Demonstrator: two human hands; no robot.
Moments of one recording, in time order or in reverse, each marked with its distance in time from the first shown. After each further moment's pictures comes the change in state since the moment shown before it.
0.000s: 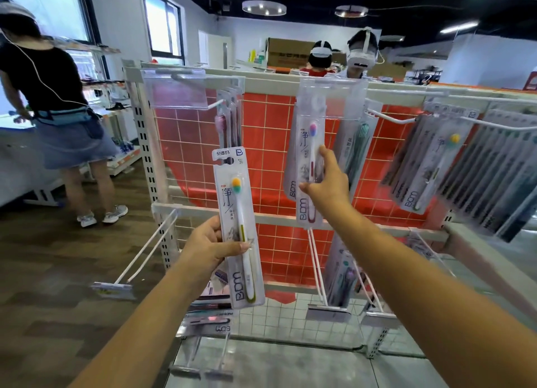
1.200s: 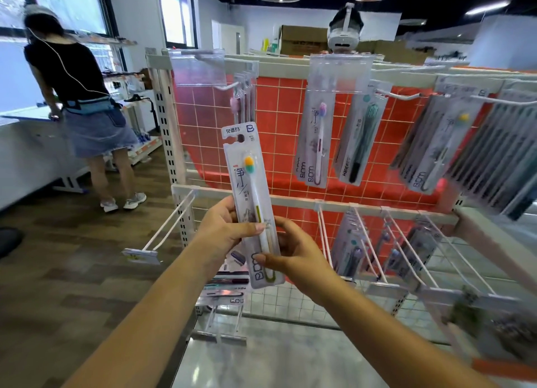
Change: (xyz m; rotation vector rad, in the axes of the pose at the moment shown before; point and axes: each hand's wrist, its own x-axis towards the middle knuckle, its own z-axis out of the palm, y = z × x) left_hand -0.046 0.012 0.016 0.037 -0.001 0.063; right_hand -0.155 0.005 0.029 0.495 -0.585 0.159
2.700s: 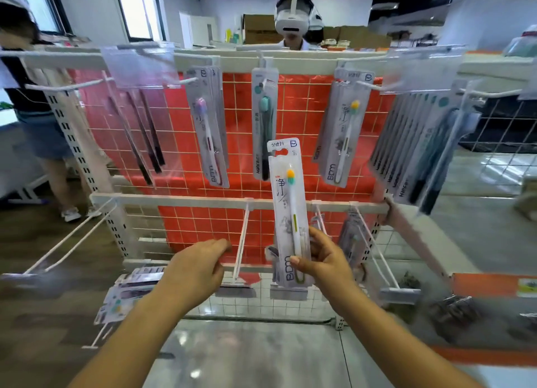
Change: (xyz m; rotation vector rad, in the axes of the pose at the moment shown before) left_hand 0.032 -0.071 0.145 1.491 -0.129 0.170; right_hand -0.061 0.047 -0.223 0.097 0.327 0.028
